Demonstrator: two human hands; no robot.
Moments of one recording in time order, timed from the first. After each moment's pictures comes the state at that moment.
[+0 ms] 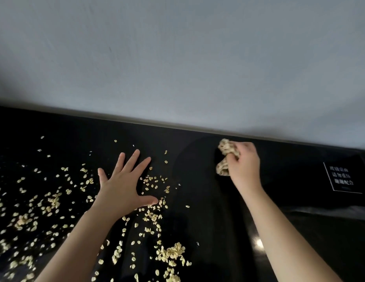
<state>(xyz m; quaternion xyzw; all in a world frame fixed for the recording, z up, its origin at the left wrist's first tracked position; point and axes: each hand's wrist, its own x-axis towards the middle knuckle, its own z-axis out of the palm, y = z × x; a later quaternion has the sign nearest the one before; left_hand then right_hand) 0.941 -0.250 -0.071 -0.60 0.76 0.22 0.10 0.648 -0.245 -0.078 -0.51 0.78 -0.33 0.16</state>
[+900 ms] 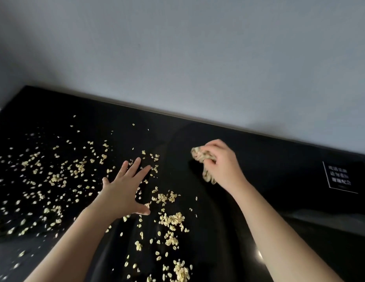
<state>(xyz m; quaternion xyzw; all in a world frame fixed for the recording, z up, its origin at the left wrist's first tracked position) 0.959 -0.178 -0.052 -0.61 0.73 0.27 0.16 0.685 -0.214 -0.062 -0.70 0.61 -0.27 0.25</state>
